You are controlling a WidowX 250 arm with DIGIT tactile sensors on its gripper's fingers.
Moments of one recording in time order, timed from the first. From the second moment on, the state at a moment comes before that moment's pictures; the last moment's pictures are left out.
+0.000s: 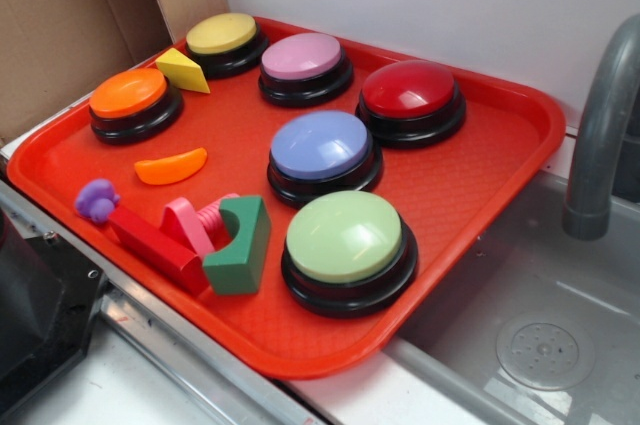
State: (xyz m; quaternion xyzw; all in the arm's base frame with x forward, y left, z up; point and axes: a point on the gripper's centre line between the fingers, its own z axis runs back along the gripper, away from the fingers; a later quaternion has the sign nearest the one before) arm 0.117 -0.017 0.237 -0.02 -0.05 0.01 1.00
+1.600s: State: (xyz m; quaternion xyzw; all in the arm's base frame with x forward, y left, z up) arm 0.162 0.035 0.081 -0.01 -0.06 -0.03 1.00
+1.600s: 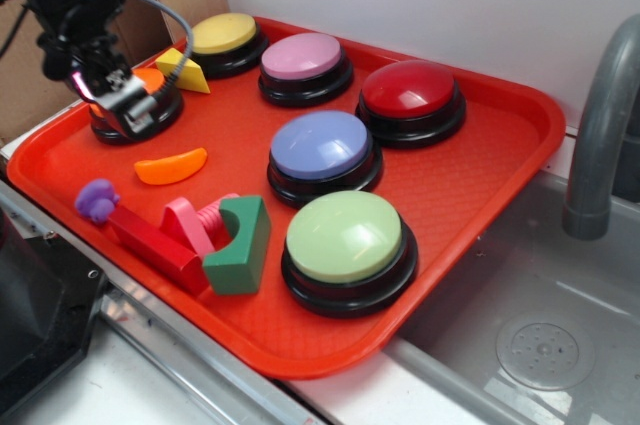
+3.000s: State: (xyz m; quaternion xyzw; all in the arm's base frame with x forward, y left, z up) arm 0.195 0.027 0.014 0.01 -0.05 -0.01 1.00
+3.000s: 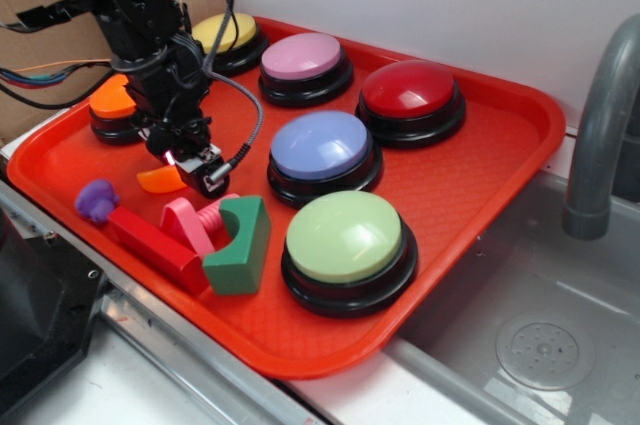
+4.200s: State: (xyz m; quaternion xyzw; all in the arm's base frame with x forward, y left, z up) arm 0.202 0.021 0.075 -0.02 -0.01 0.01 1.00
